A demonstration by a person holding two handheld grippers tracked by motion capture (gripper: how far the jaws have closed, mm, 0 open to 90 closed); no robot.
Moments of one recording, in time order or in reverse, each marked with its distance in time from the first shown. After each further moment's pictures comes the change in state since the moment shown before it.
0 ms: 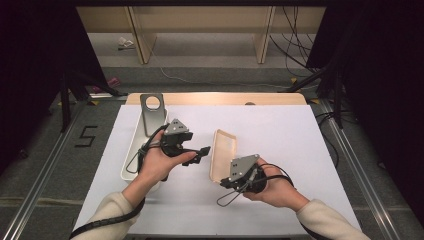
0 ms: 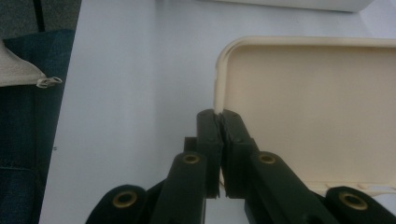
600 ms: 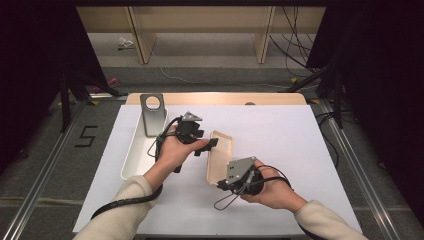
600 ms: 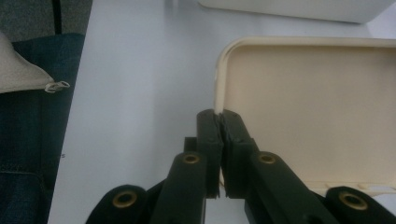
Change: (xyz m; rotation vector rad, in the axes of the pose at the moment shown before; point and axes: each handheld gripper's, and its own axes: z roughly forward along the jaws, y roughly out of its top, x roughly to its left) left arm 0.008 0.017 0.047 0.097 0.034 -0.117; right arm 0.006 0.007 0.003 -0.011 0.010 -0.029
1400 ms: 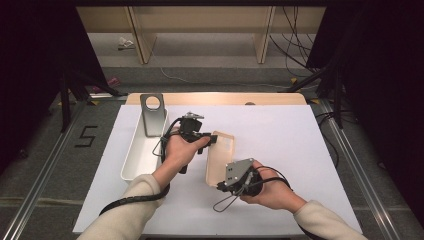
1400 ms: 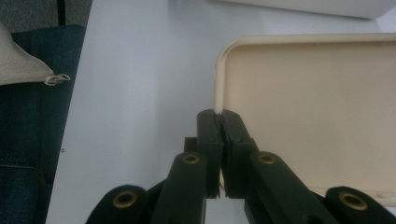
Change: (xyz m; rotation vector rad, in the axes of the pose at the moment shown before) left arm -0.006 0.002 0.006 0.004 -0.006 -0.111; right arm 0.002 -0.001 0.004 0.022 0.010 -0.011
